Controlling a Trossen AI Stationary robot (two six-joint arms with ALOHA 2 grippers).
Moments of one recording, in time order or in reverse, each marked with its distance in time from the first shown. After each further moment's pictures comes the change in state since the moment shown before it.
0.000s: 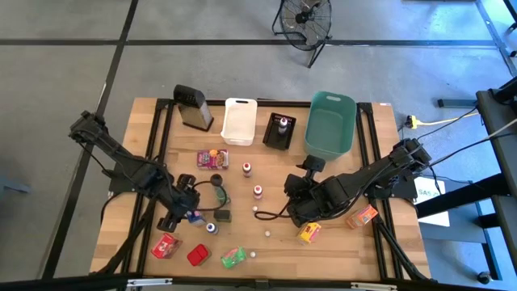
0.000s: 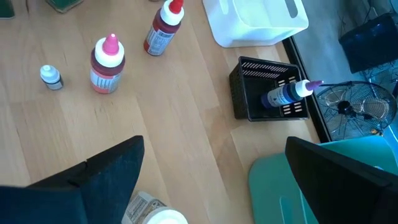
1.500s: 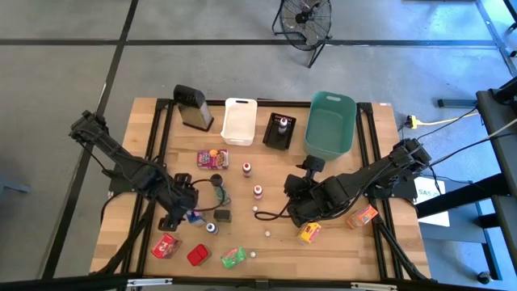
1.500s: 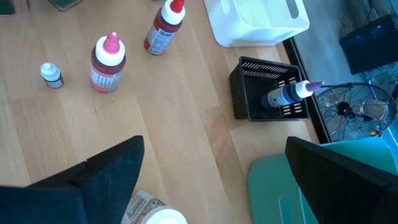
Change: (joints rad) left arm -0.025 0.004 0.000 -0.042 -0.031 -0.041; right arm 0.000 0.000 0.000 0.001 -0.002 -0.011
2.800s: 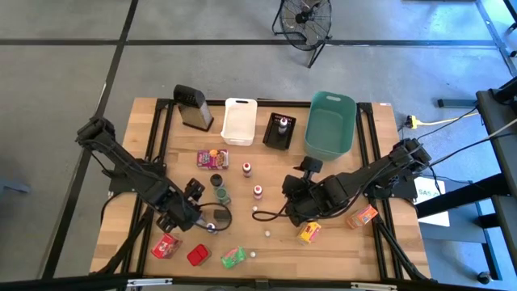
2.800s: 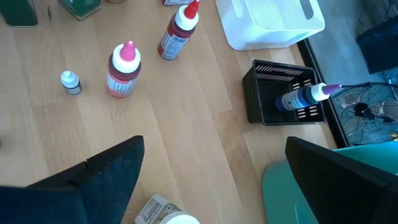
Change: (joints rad) left arm -0.030 0.158 0.000 -0.027 -0.092 0.467; right arm -0.008 0.000 0.000 0.051 -0.038 -0.016
